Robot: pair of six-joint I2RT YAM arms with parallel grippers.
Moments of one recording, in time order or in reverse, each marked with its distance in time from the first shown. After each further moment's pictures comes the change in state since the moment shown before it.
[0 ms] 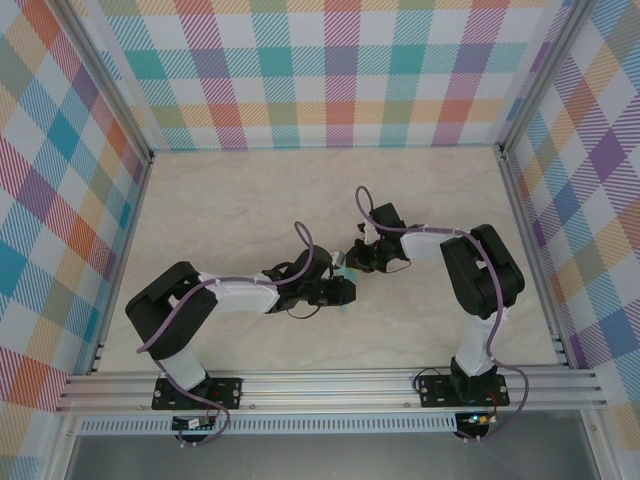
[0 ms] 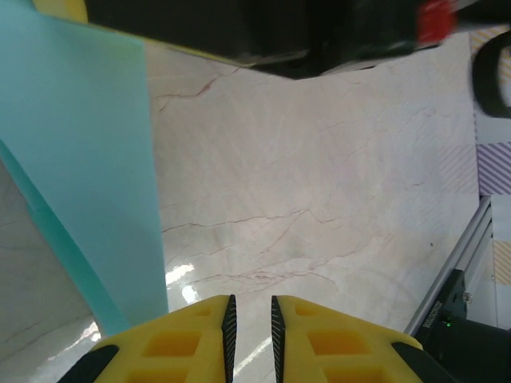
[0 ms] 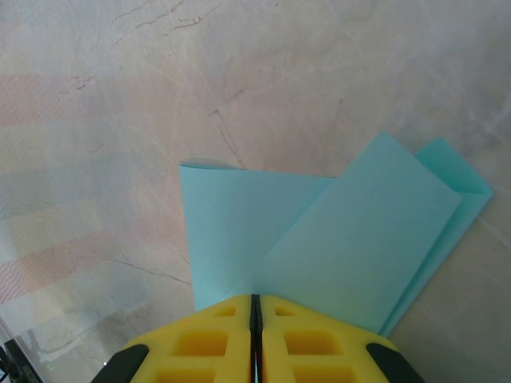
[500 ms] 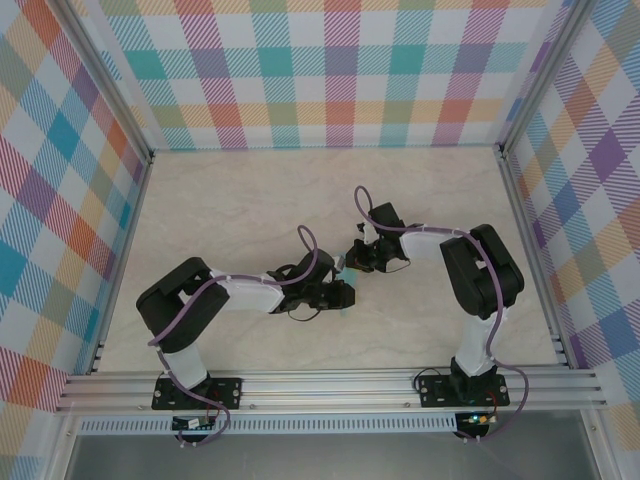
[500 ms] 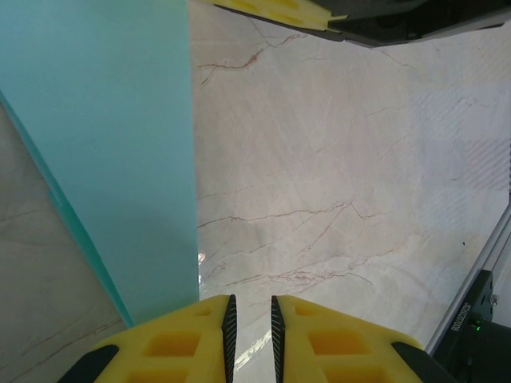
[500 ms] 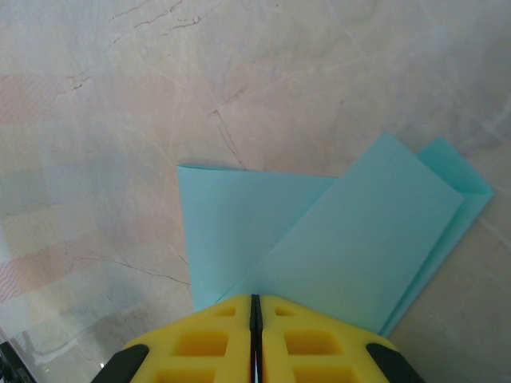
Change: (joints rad) left arm 0.000 0.051 -0.002 0.006 0.003 -0.005; right arm 0.005 0.000 0.009 -0.016 0.014 -0.003
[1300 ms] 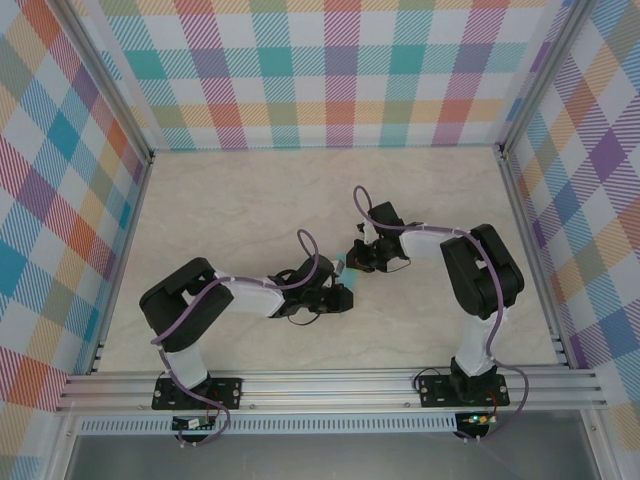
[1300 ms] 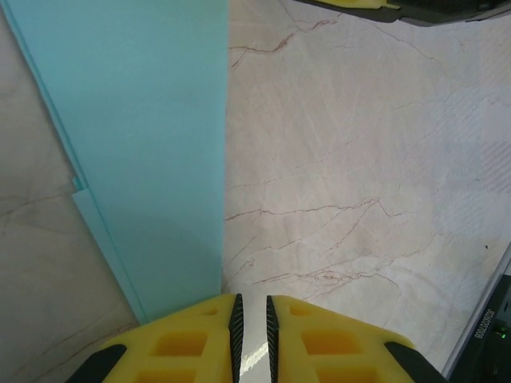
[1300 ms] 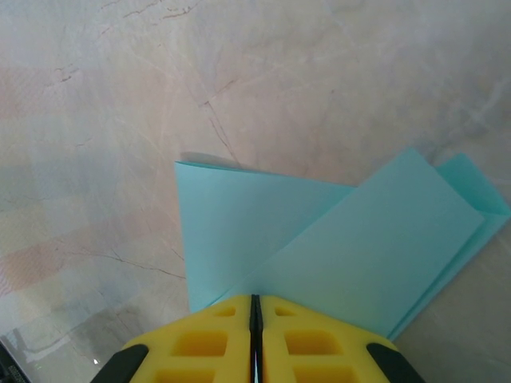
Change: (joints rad) left arm -0.019 0.011 -0.040 0.047 -0.039 -0.003; right arm 0.000 0.000 0.016 -0.045 0.011 -0.019
